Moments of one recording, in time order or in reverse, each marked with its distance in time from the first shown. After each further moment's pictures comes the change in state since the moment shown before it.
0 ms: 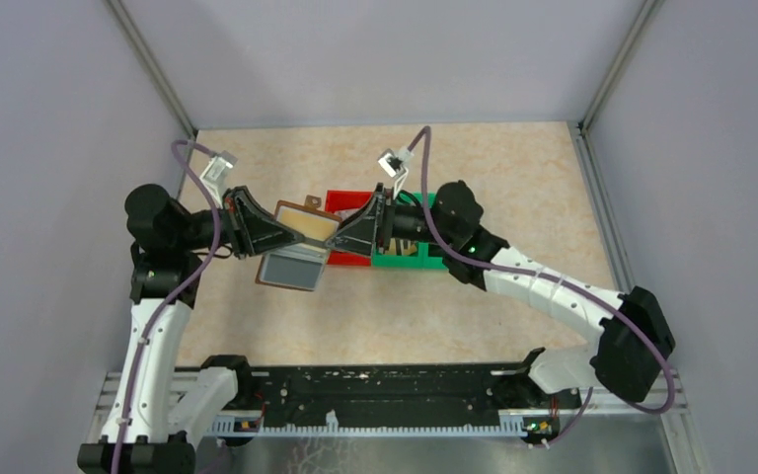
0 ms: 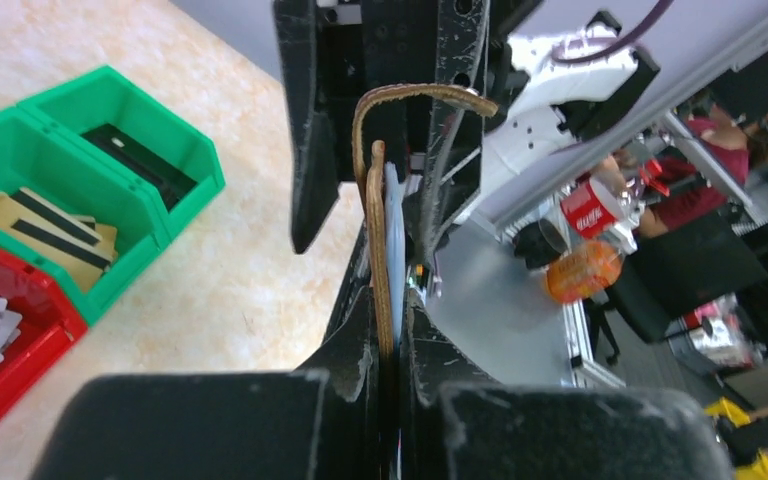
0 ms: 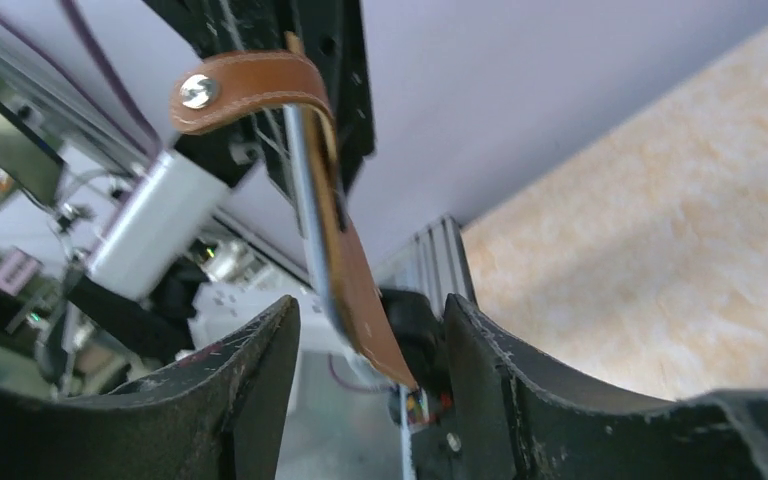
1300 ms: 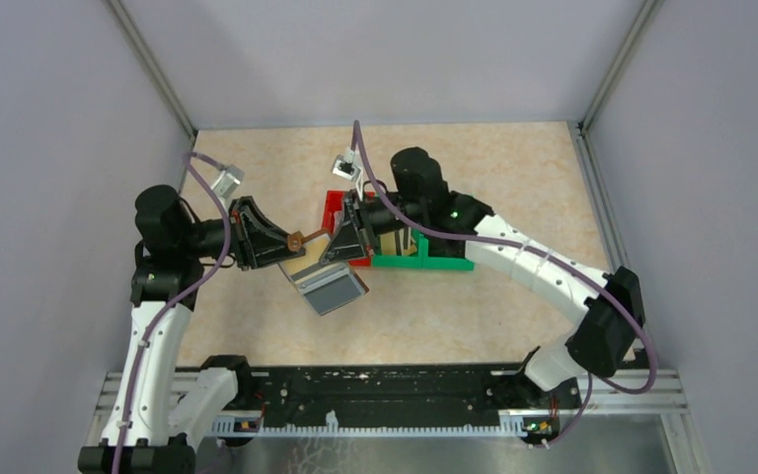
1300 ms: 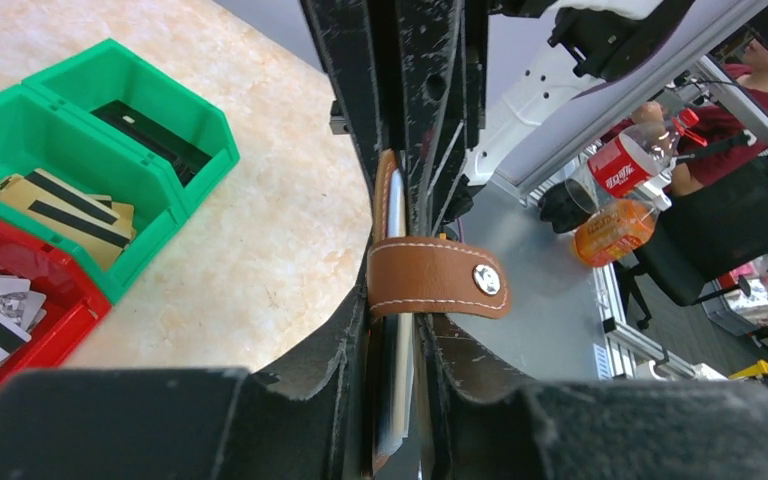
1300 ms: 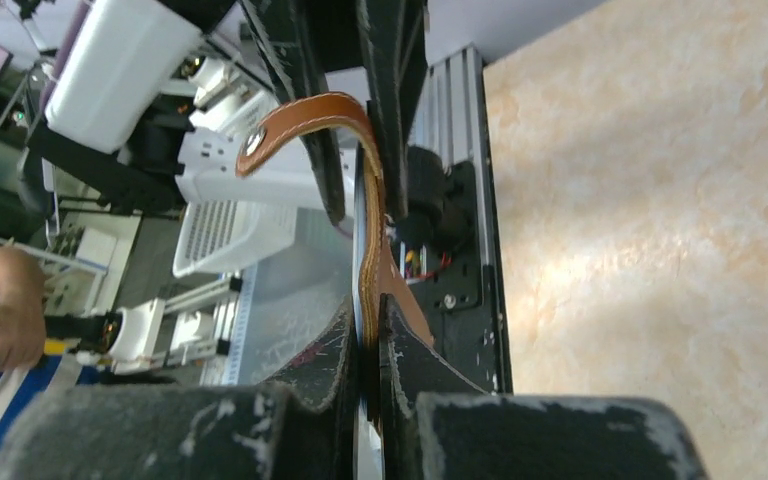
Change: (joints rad) left arm 0.000 -0.020 -0.023 -0.153 0.004 0.226; right arm 0.019 0.151 0.340 -0.513 -0.246 -0.276
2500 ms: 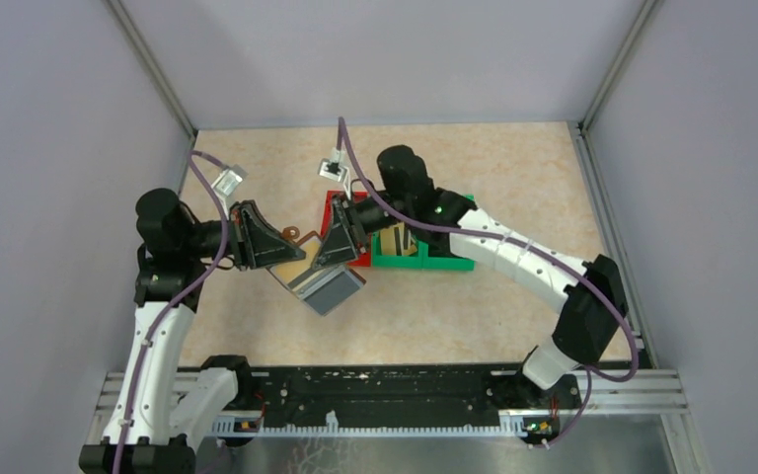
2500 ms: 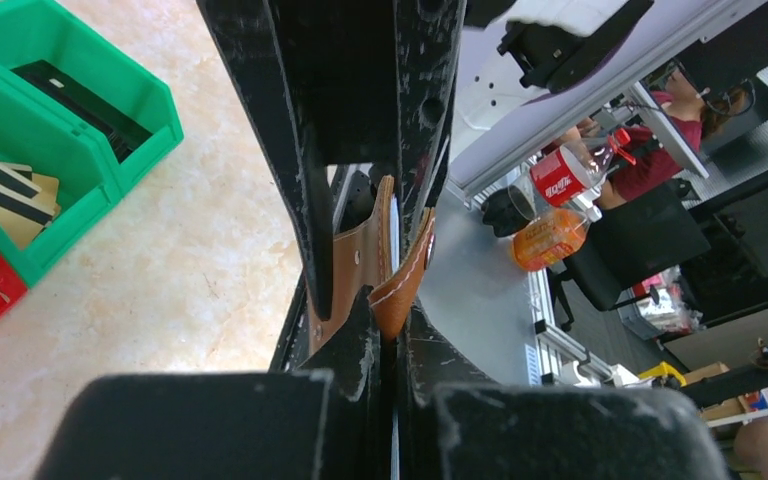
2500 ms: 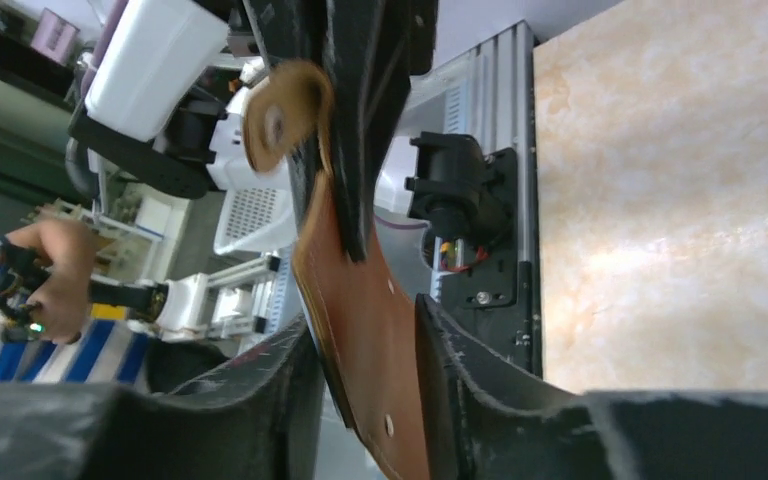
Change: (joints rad) left arm -0.002 -0.005 -0.042 0.086 0.061 -0.197; right arm 0.010 0.132 0.146 -0.132 -0.116 -0.030
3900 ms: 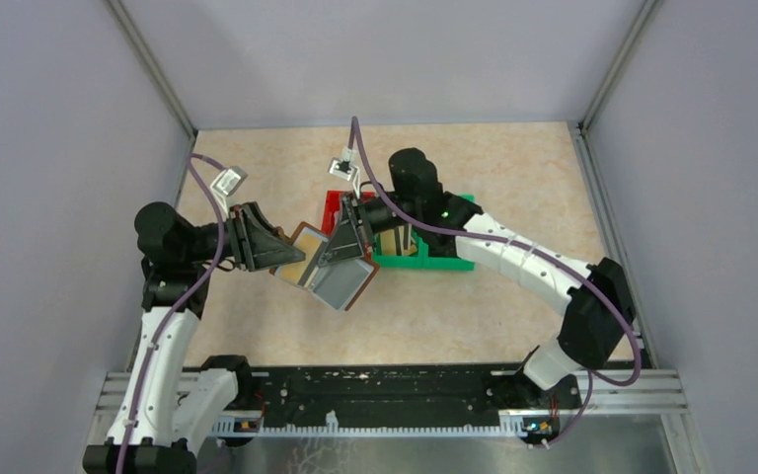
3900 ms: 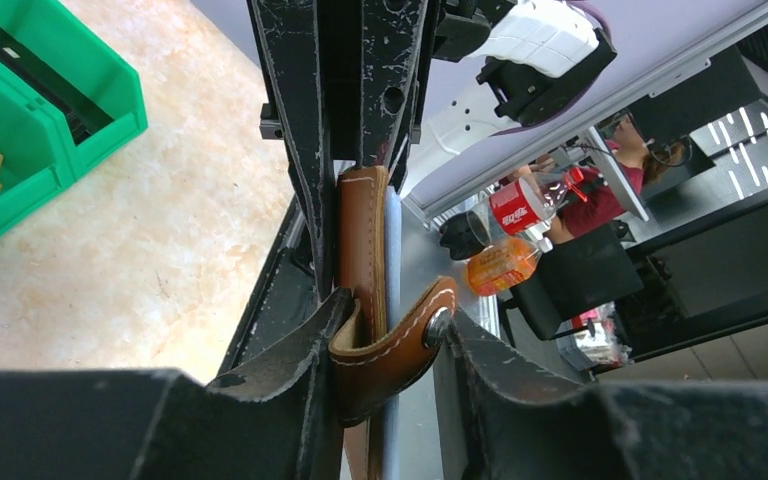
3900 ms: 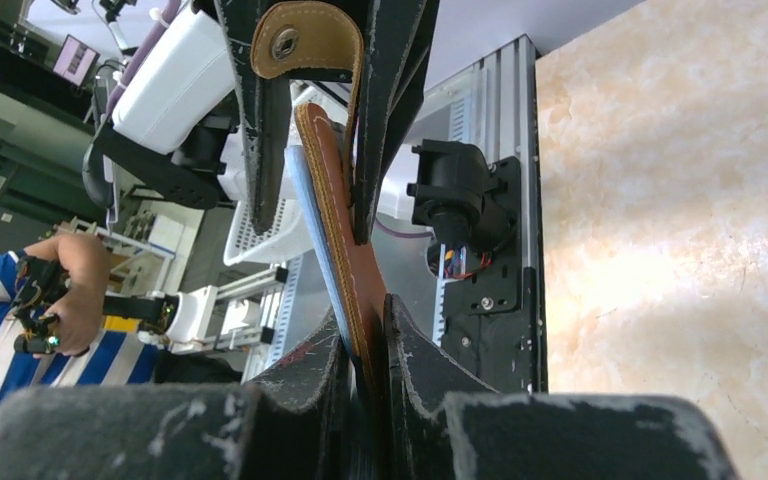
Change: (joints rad) left arm 0.000 -0.032 -0.087 0.274 -0.034 -0.351; right arm -0.032 -0.064 -0.171 0.256 -0.014 0.136
